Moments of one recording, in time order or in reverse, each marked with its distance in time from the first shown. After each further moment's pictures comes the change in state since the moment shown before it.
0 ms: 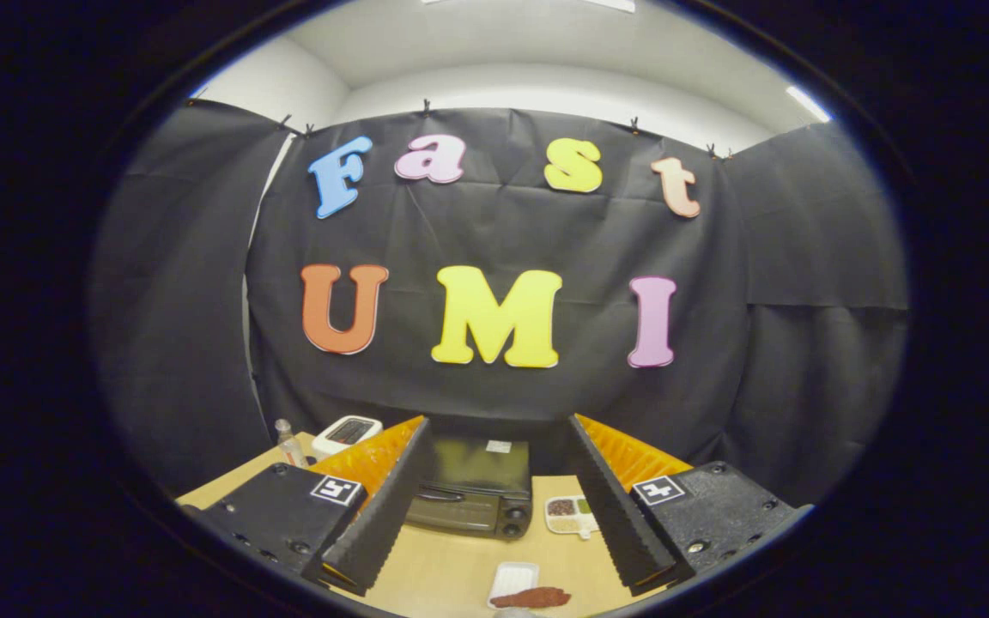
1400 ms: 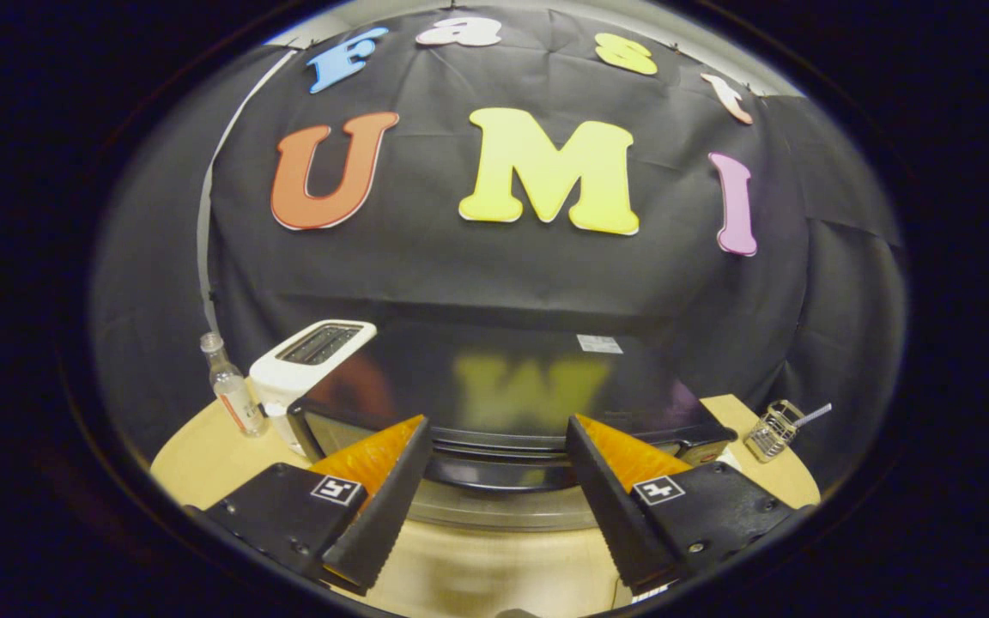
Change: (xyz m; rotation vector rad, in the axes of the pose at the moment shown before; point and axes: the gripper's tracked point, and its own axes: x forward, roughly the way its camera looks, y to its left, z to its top) arm 0.211 0.092 -0.227 -0.008 0.286 -0.064
